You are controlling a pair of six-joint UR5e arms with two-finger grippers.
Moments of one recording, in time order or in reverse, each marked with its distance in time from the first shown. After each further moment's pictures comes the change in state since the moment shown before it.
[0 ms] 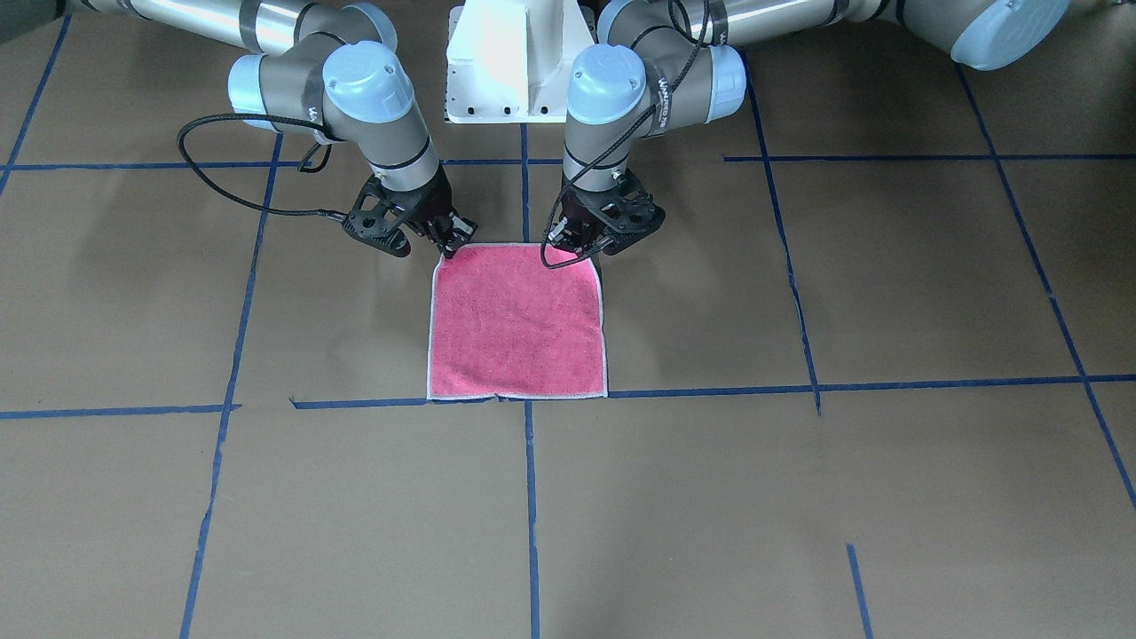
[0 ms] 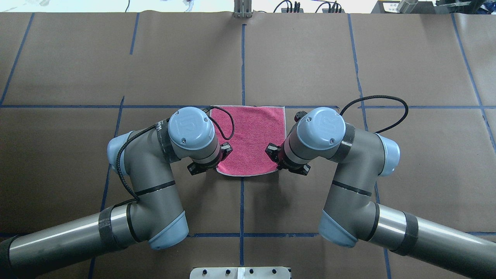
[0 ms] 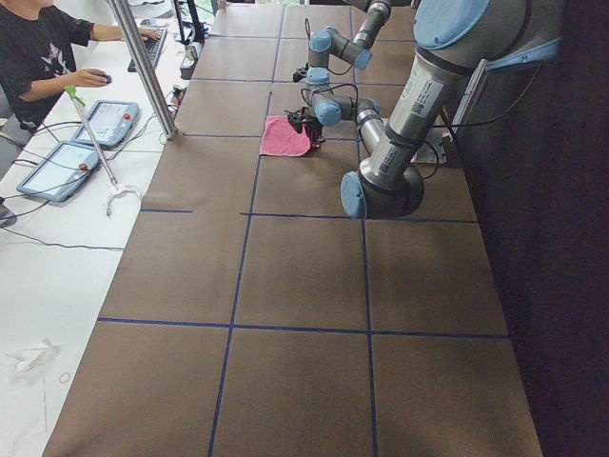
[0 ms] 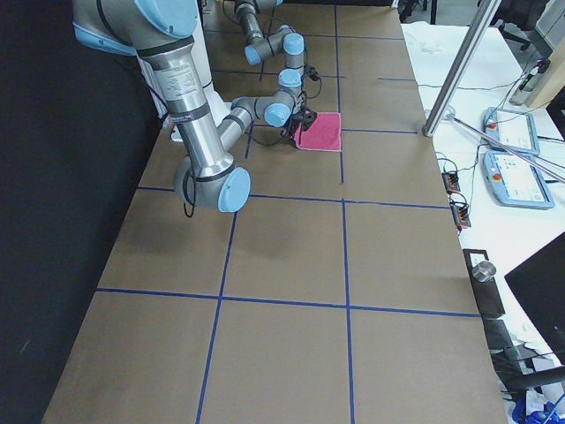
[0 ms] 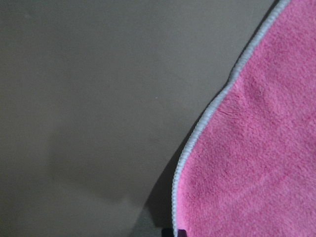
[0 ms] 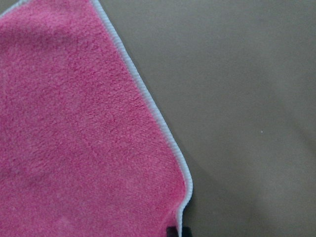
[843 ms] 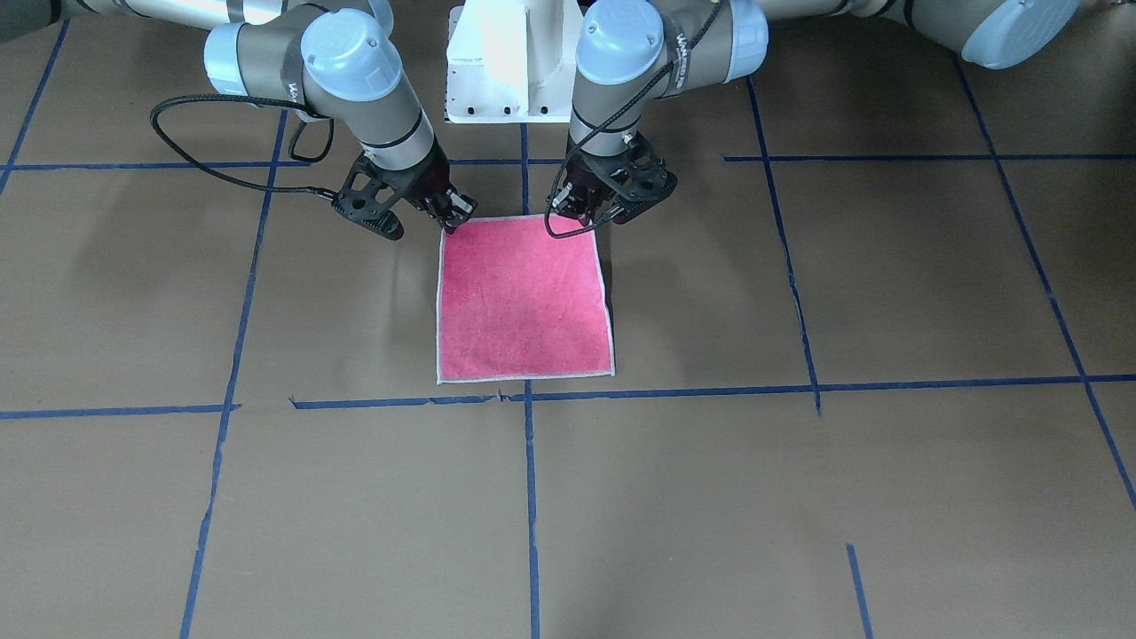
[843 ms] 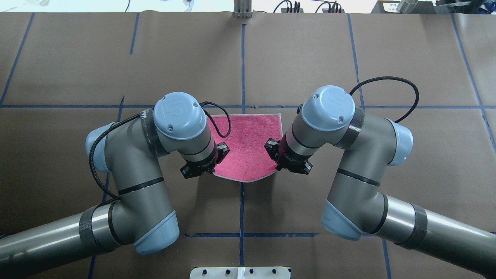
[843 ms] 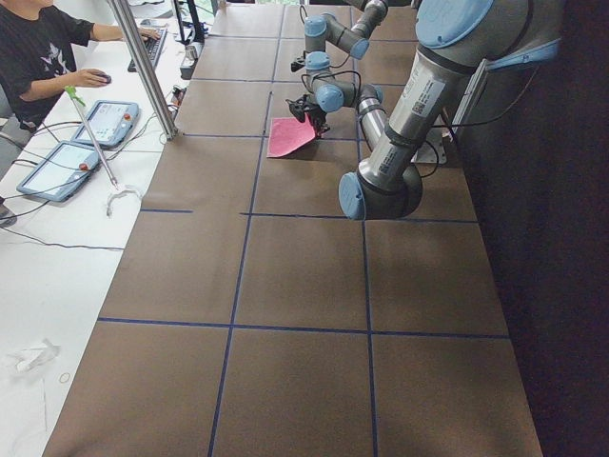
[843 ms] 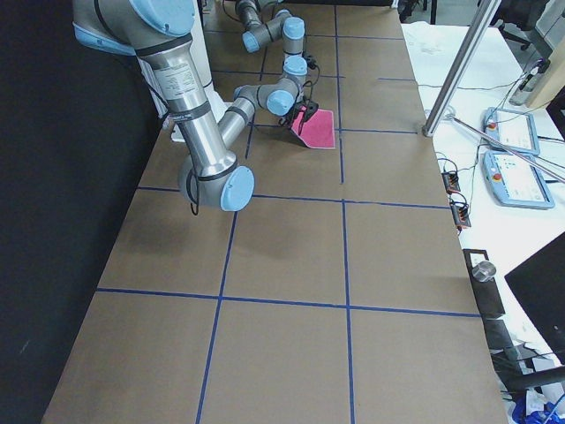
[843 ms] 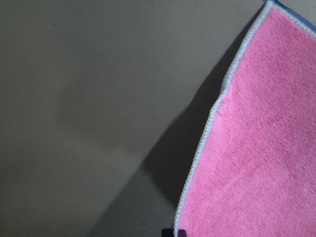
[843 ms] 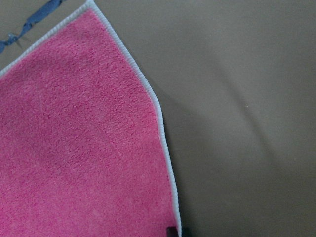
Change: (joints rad) left arm -0.017 0.014 -0.147 0.152 -0.106 -0.007; right arm 0.037 0.011 0.079 -0.109 0.154 0.020
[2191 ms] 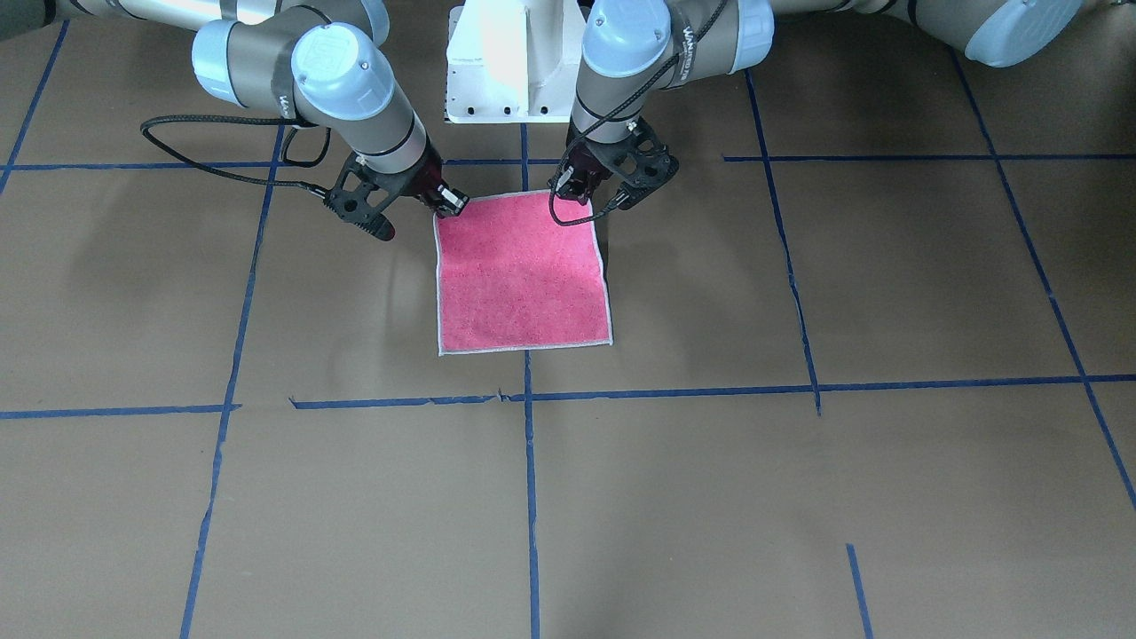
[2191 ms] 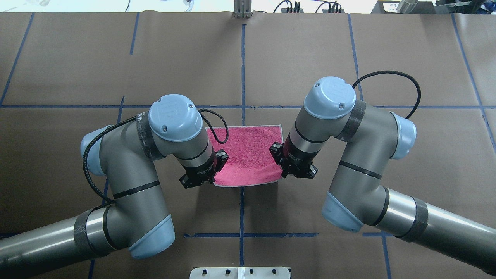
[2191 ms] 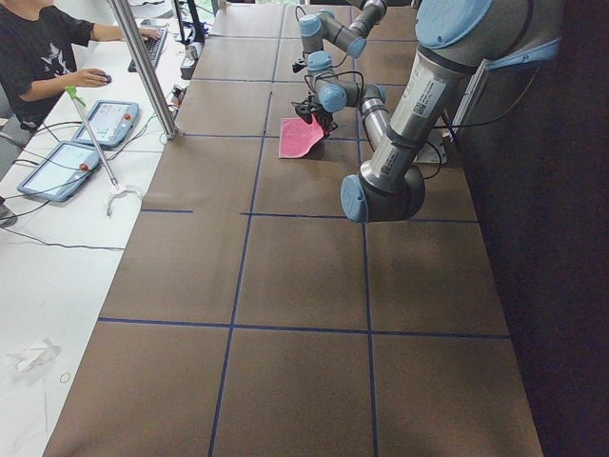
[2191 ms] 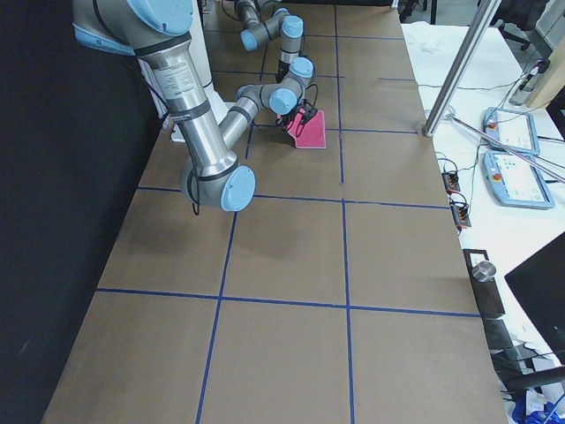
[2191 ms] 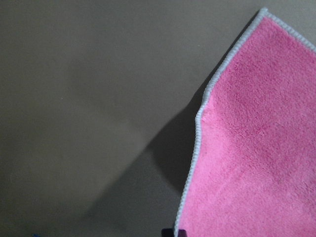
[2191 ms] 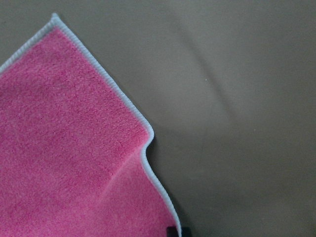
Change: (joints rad) left arm 0.004 0.016 -0.016 -0.011 -0.068 -0.071; right arm 0.029 0.007 -0.020 -0.080 0.125 0.001
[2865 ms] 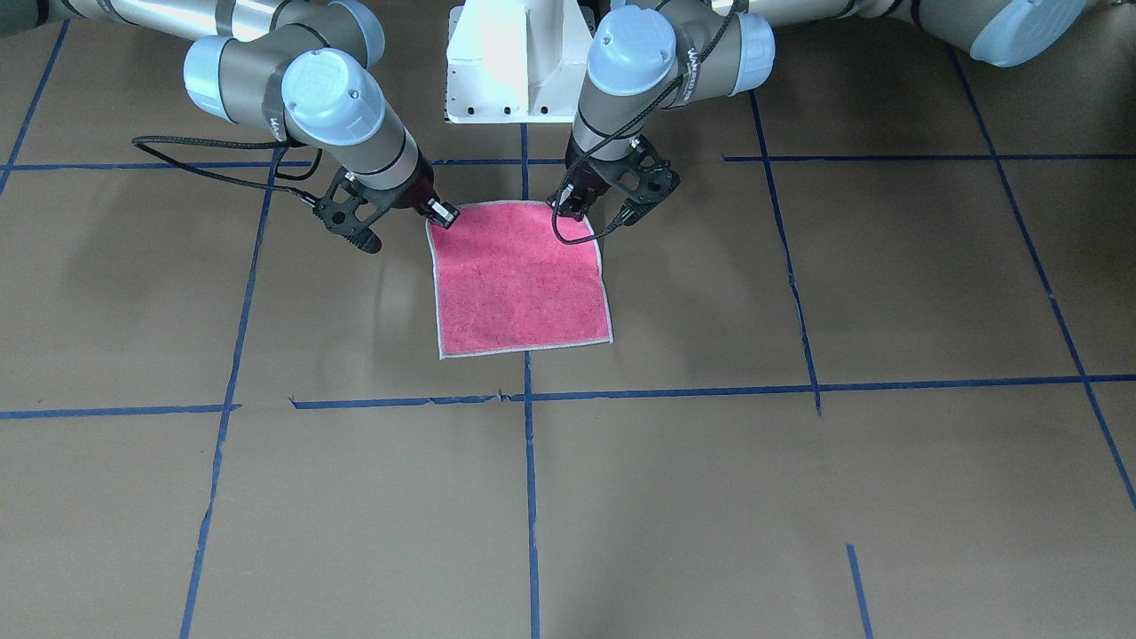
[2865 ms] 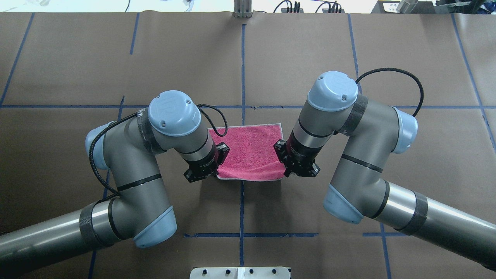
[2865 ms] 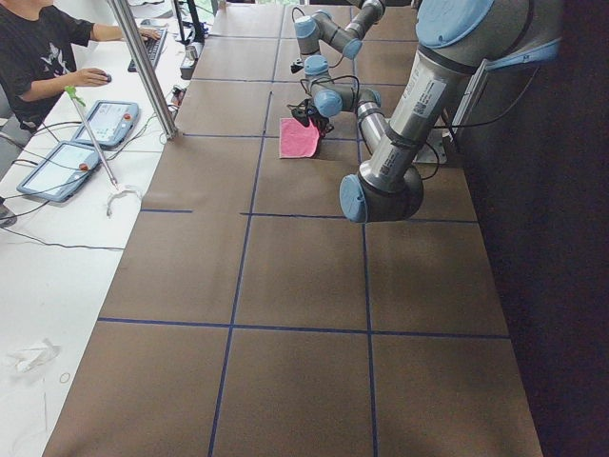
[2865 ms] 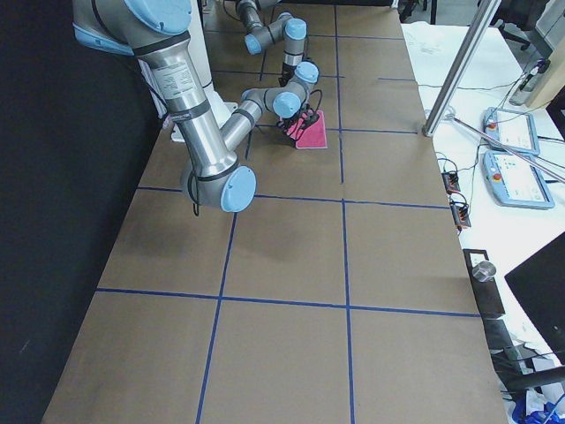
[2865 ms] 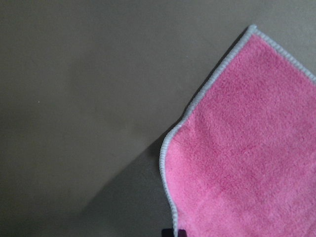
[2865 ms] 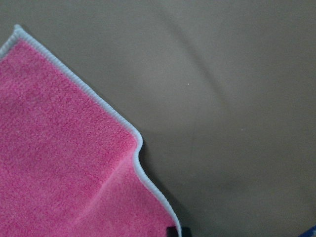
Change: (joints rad) left arm -0.022 -0.001 0.064 -0.109 -0.006 -0.073; right arm 0.023 -0.001 -0.031 0.000 0.056 0.061
